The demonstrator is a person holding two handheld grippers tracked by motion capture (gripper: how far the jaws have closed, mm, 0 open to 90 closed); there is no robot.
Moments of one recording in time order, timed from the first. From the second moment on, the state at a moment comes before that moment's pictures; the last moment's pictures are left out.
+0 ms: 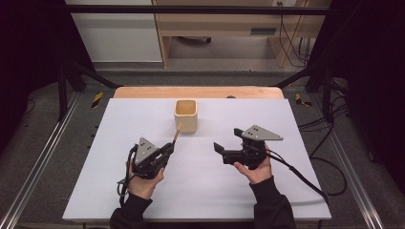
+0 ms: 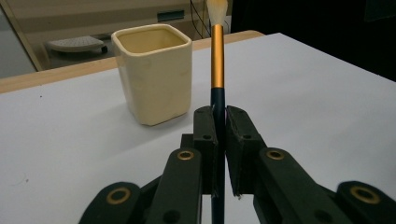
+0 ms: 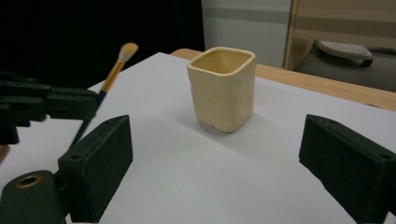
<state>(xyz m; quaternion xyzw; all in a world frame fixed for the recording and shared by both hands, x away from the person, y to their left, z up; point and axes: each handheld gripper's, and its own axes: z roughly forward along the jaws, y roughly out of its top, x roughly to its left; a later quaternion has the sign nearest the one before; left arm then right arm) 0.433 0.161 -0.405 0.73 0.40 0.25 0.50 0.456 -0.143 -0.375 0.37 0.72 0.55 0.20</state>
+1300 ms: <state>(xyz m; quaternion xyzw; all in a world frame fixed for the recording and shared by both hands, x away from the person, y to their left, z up) 0.422 0.108 -0.433 0.71 0.39 0.24 0.54 0.461 -0.095 -0.401 0.41 0.70 0.57 0.14</state>
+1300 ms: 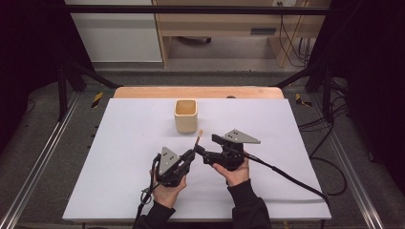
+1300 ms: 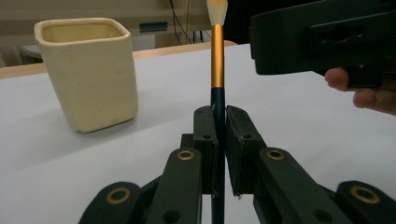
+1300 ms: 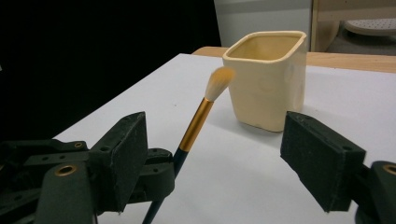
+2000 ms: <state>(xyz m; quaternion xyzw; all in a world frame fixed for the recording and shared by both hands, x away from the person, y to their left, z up) 0.419 0.099 -0.435 0.71 0.39 0.24 0.54 0.465 -0.087 -0.411 0.44 0.68 0.58 0.10</state>
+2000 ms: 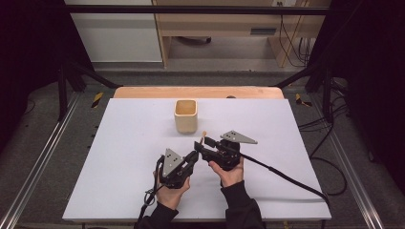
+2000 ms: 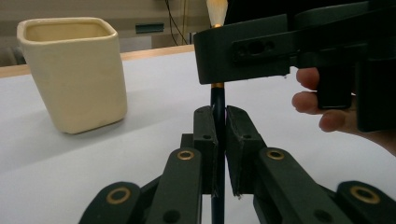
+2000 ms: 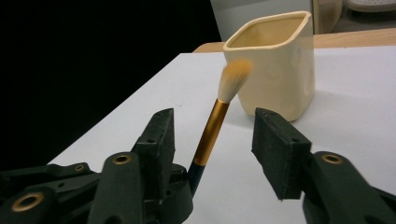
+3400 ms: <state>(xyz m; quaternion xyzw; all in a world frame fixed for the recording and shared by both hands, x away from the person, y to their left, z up) 0.420 0.100 -0.434 0.71 0.38 0.23 0.54 0.464 -0.081 -0.417 0.46 0.66 0.60 0.05</state>
